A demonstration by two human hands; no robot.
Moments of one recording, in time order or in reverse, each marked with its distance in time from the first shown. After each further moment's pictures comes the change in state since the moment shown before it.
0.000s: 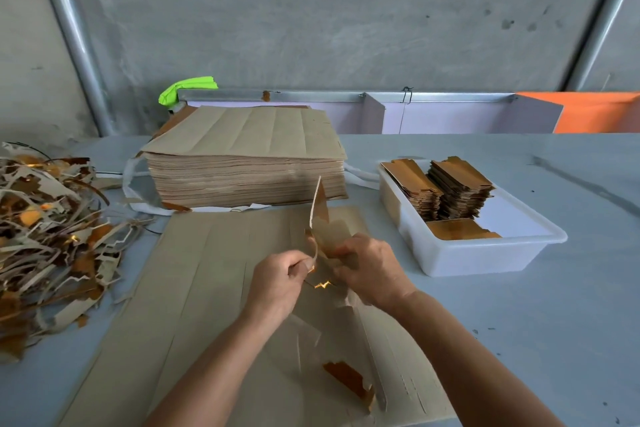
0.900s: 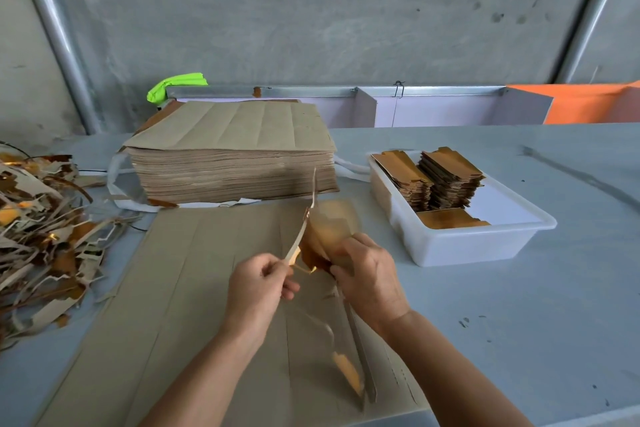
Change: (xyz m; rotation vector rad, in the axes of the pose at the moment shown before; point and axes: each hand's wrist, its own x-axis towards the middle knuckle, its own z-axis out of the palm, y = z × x) left_hand -0.019 0.000 0.004 -0.362 0.104 -0.294; right_hand -0.023 0.010 0.018 -0.054 0.226 -0.032
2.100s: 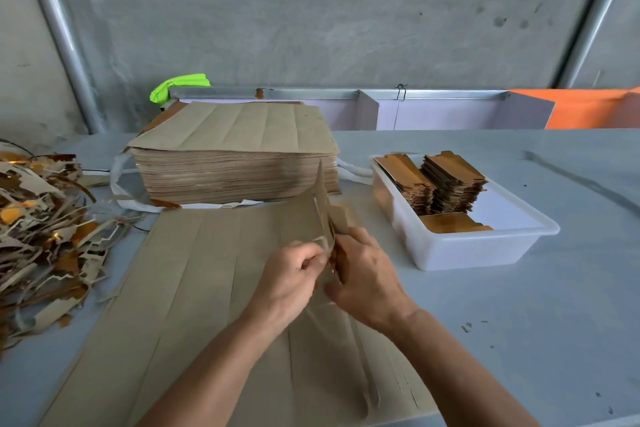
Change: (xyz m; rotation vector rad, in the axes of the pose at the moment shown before) left_hand -0.005 0.027 0.010 0.301 -0.272 0.359; right_hand 0.003 -0.015 -0.014 0.017 -0.121 0.015
